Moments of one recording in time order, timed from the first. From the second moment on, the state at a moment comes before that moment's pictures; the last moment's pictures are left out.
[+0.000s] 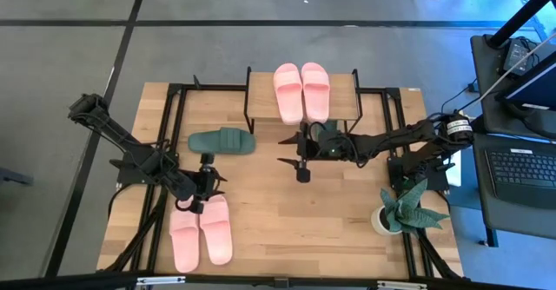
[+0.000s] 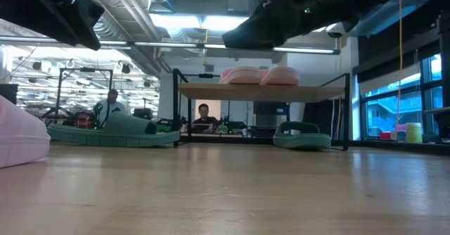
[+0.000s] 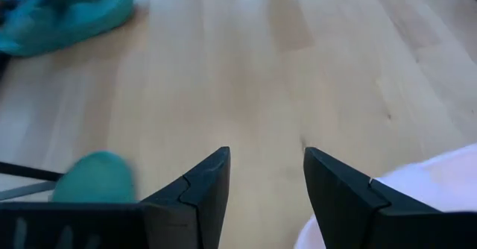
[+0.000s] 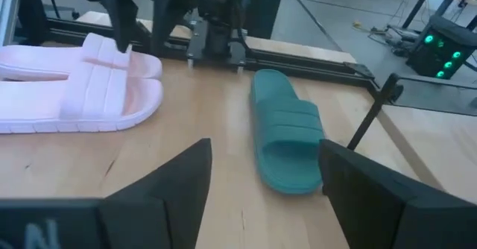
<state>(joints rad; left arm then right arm) -0.60 0.95 0.60 -0.46 -0.51 -0.20 0.02 1.55 0.82 0.47 0.11 -0.16</state>
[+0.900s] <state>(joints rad) -0.08 1.14 0.60 -0.66 -0.59 -0.92 0.02 1.55 0.81 0.48 0.11 -0.16</state>
